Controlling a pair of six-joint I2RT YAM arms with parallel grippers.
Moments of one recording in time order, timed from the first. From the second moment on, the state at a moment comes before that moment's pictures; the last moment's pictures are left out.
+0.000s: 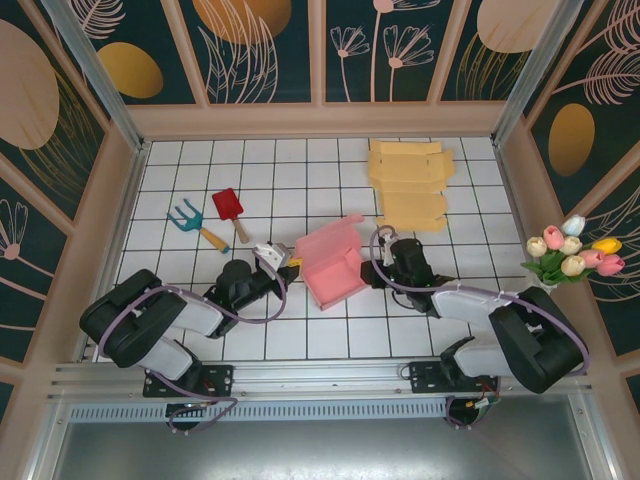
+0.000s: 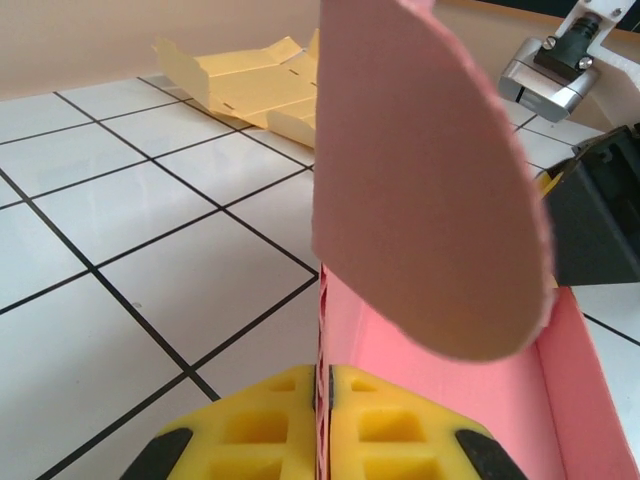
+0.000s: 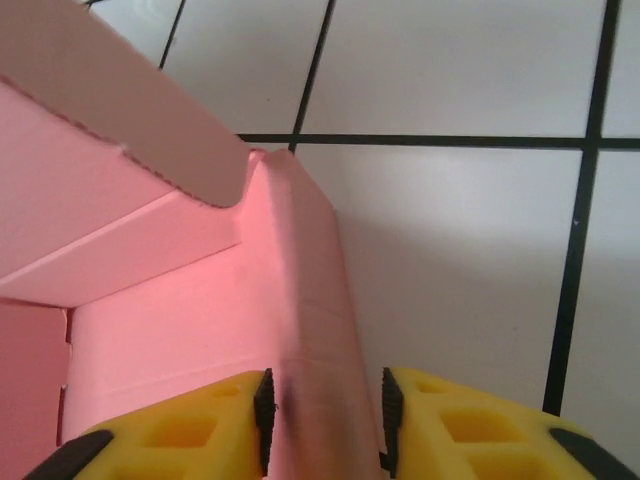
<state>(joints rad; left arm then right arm) -0.69 1.53 0.22 1.10 0.21 -0.09 0.57 1.30 0.36 0.22 -0.15 0.49</state>
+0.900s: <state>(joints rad) -0.69 1.55 0.24 1.09 0.22 -0.08 0.69 1.46 0.58 0.02 0.07 0.33</state>
